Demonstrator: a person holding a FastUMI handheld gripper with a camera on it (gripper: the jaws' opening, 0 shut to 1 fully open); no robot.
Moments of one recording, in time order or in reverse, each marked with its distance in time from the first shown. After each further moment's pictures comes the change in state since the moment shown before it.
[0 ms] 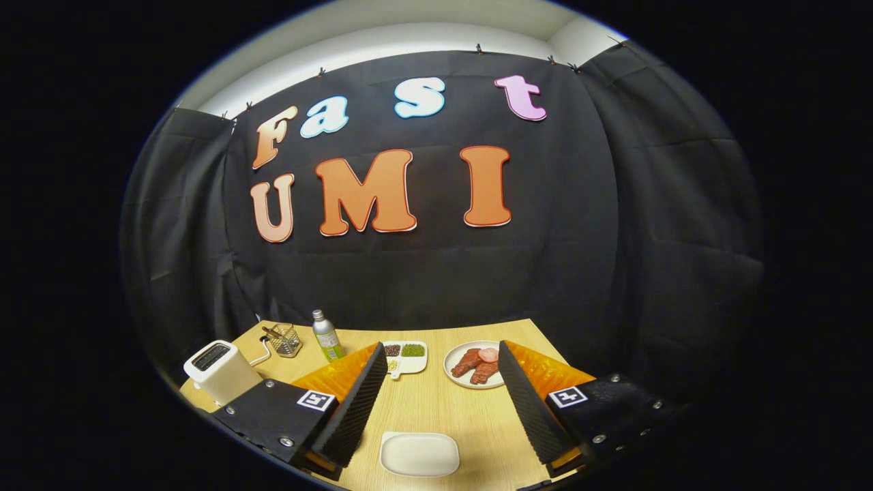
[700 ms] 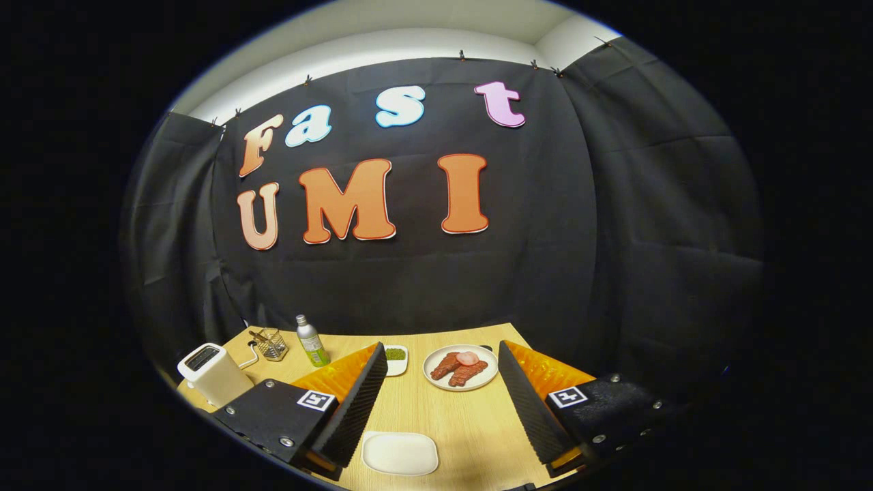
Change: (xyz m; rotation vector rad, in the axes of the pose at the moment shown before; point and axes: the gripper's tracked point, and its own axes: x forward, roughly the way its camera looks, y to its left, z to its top) arm -0.017 -0.035 0.002 0.011 -0.033 -0.063
